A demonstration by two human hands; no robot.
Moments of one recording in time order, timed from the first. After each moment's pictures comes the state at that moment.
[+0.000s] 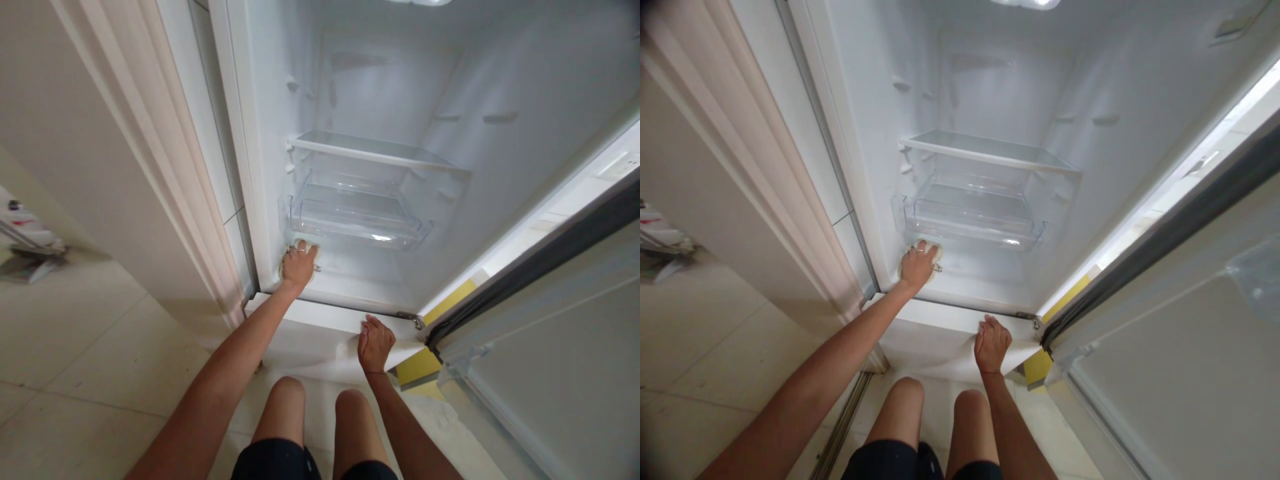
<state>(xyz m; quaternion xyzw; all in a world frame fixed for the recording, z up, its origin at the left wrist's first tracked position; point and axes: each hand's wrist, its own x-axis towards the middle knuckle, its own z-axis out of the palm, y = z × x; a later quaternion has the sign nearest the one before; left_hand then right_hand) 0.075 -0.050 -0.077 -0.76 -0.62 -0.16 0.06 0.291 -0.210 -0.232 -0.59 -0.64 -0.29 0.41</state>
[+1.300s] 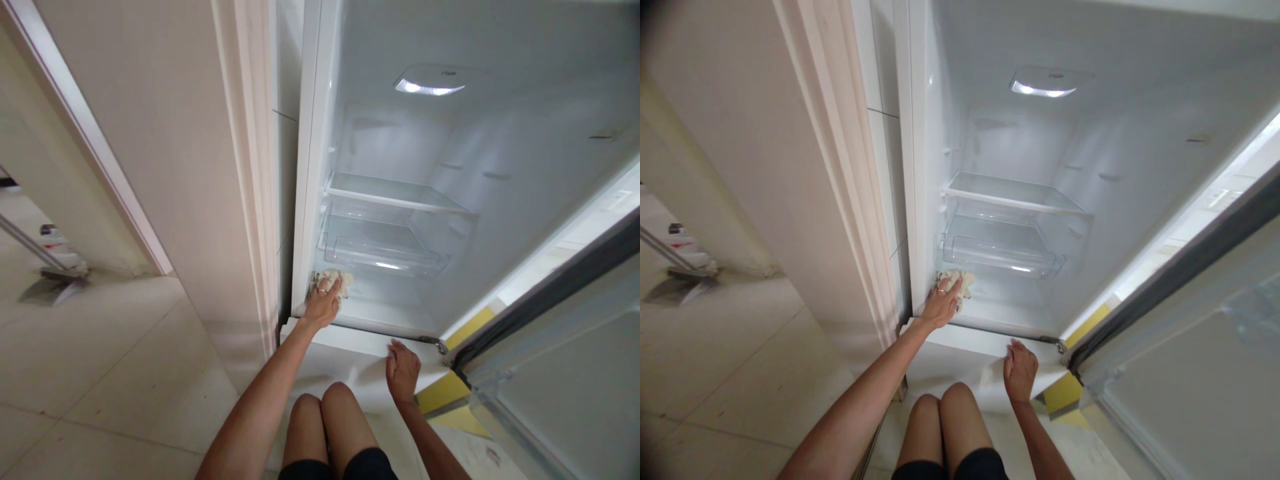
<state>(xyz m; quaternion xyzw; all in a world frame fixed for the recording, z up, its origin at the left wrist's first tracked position) 0.029 -0.081 -0.083 -0.83 -0.51 -0.20 -0.08 0.290 -0.214 -0.234 -0.61 -0.64 -0.28 0.39</state>
